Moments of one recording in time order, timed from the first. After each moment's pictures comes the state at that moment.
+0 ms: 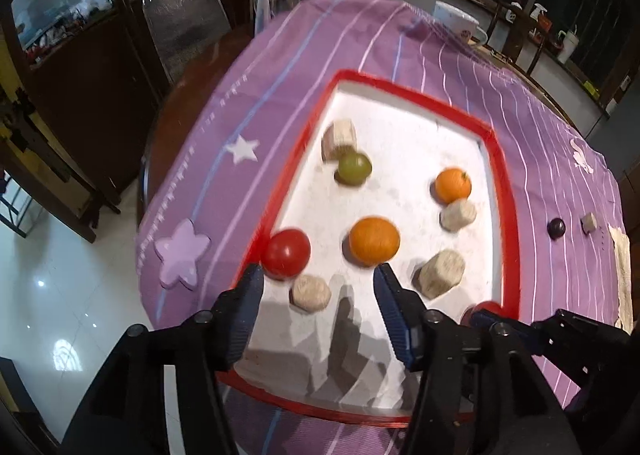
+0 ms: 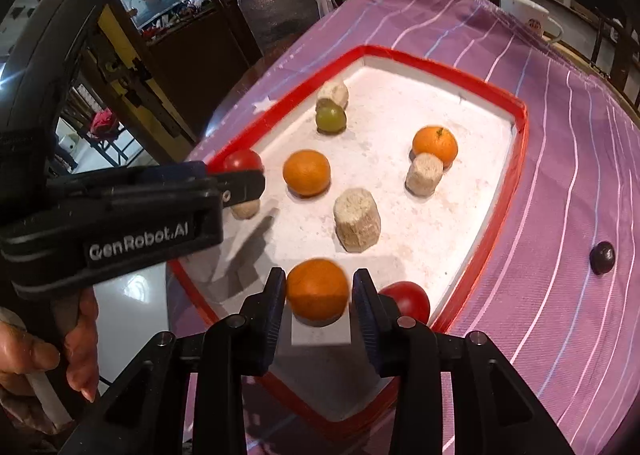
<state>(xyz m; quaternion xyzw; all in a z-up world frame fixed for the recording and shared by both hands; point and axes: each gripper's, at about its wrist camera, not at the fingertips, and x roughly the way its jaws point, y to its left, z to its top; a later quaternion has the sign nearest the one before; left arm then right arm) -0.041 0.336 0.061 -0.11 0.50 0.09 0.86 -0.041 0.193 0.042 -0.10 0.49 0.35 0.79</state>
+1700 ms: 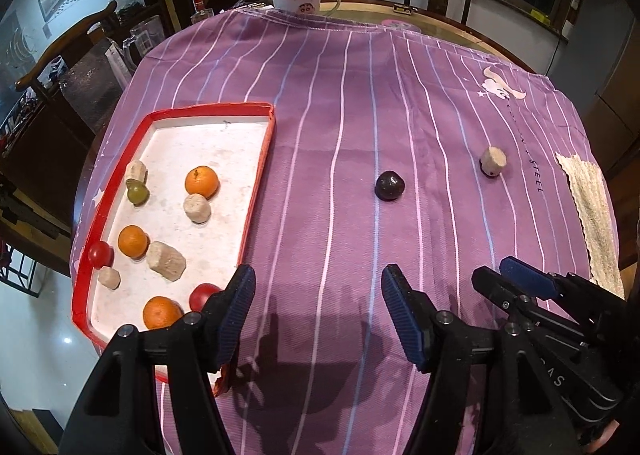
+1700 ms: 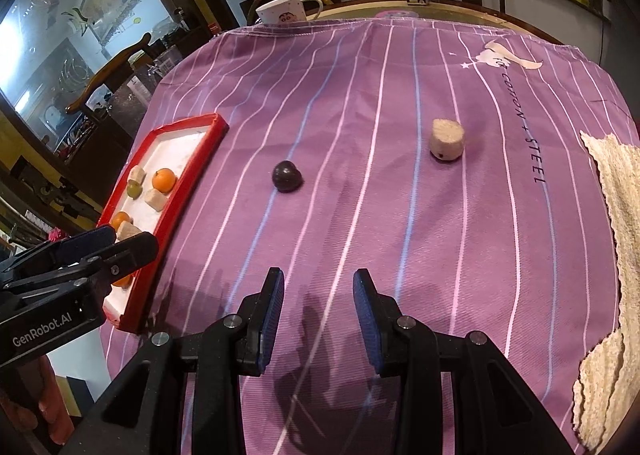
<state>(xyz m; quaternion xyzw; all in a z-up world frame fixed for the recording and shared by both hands) -0.019 0.099 0.095 -0.01 0.52 0.03 0.86 -0.011 -0.079 0.053 0.06 0.50 0.18 0.84</state>
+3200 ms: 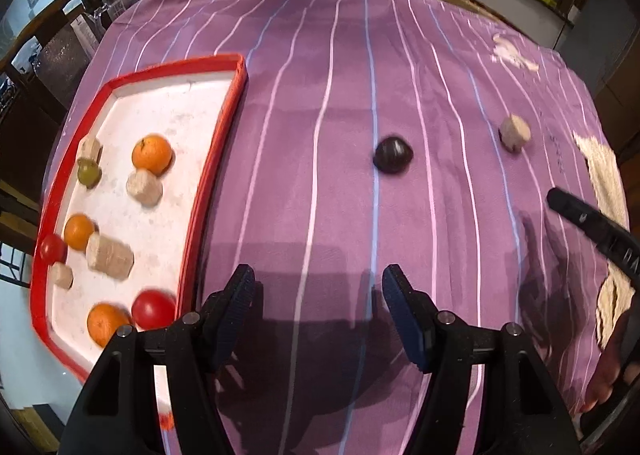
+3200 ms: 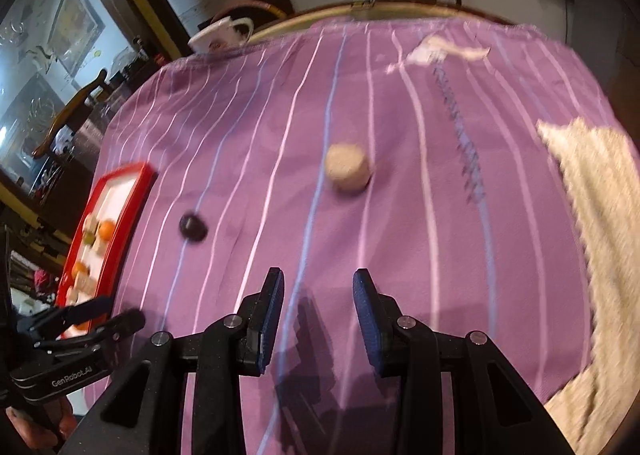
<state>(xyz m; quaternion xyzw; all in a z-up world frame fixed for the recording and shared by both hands) 0.013 0.095 0.044 -0.03 0.55 0.01 0.83 0.040 -0.147 0.051 0.09 0.47 0.12 0.87</state>
